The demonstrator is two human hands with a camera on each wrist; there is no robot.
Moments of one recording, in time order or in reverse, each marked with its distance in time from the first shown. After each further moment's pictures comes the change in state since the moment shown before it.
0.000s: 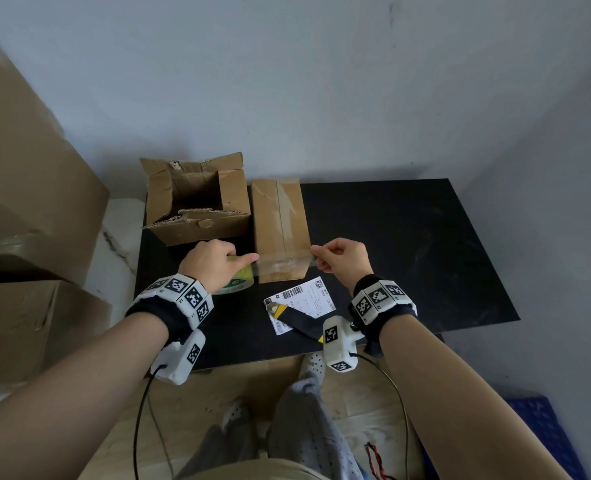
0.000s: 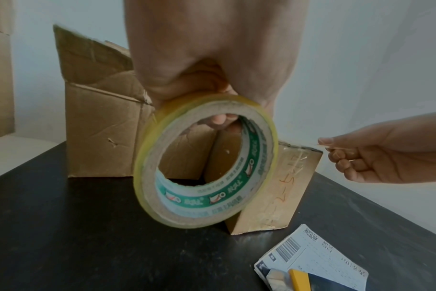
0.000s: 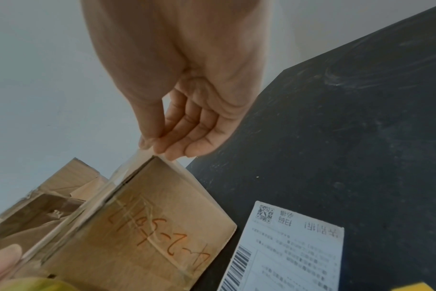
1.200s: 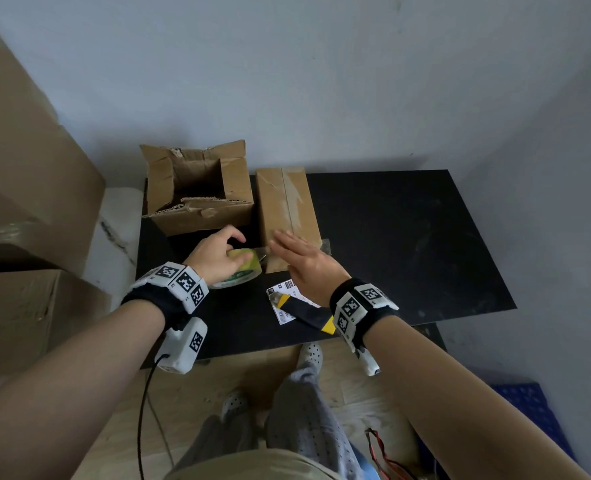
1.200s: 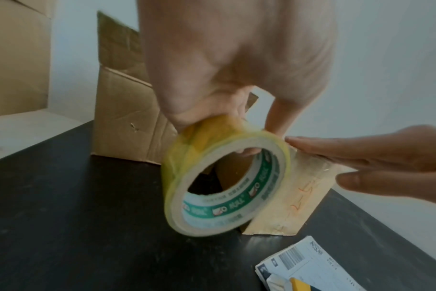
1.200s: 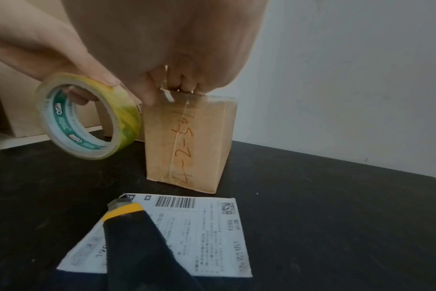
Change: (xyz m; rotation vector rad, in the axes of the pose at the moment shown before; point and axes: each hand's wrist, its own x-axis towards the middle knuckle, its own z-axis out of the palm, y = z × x) left_hand 0.003 -0.015 0.003 -0.243 -0.201 -0.008; right_hand -0.015 0.017 0.040 -0.818 -0.325 -0.787
